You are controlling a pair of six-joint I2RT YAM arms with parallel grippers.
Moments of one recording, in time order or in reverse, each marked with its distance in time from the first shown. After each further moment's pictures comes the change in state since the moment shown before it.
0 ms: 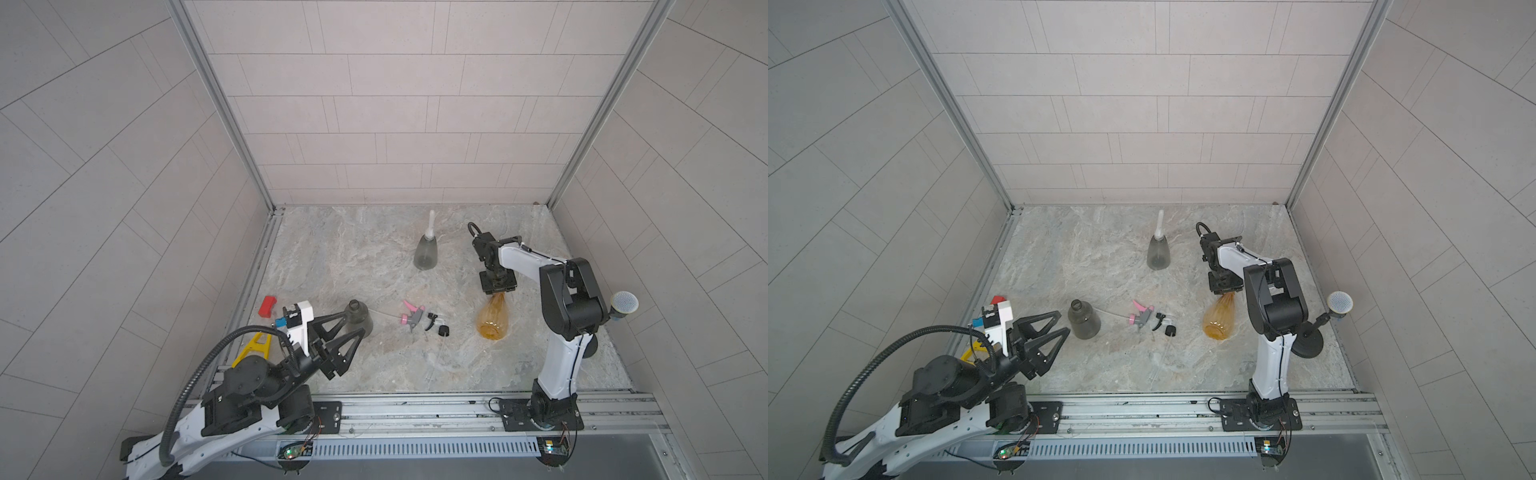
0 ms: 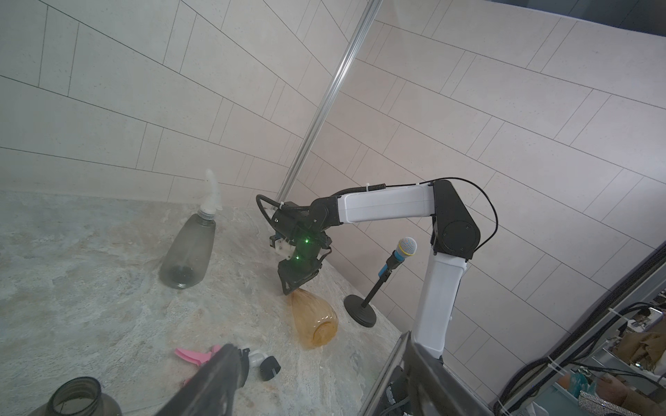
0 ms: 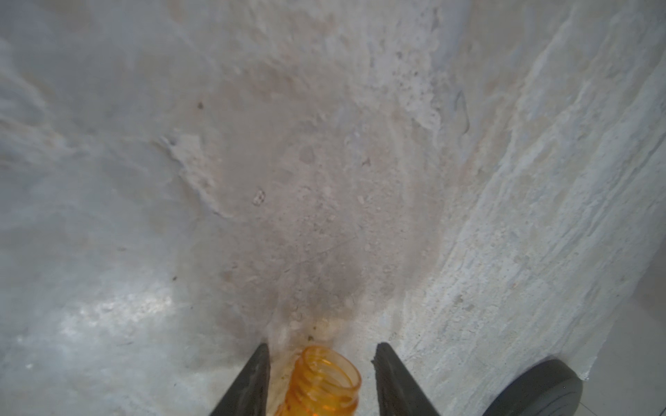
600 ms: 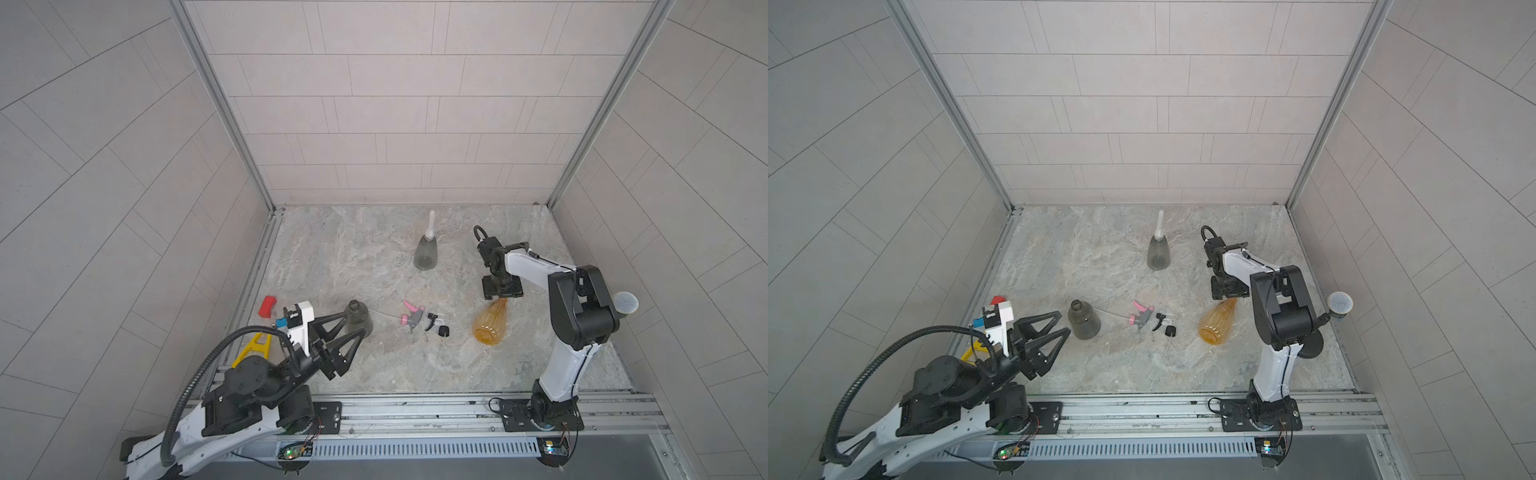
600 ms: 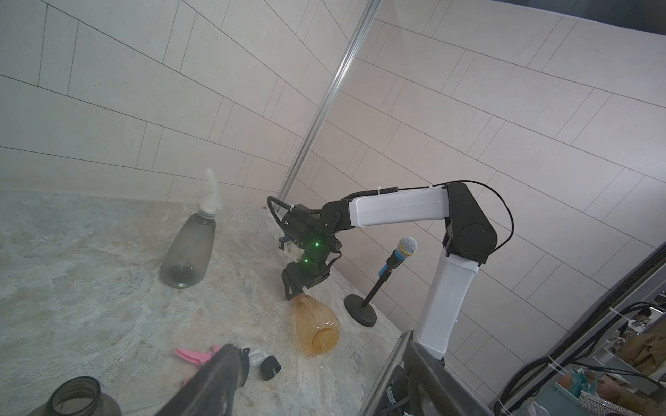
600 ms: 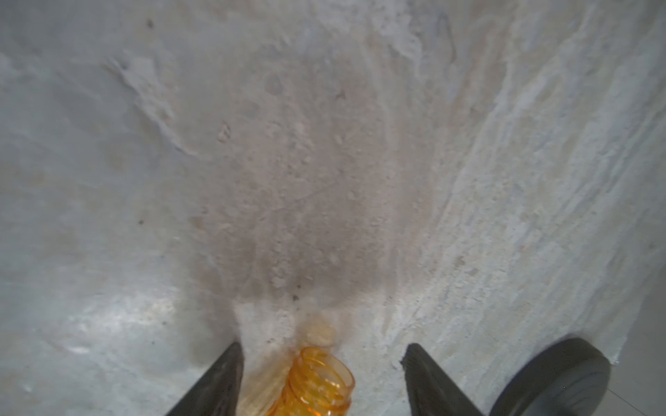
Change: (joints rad) left arm 0.000 0.002 -0.002 0.006 0.000 0.000; right arm -0.006 -0.105 -0.117 0.033 -0.021 0.056
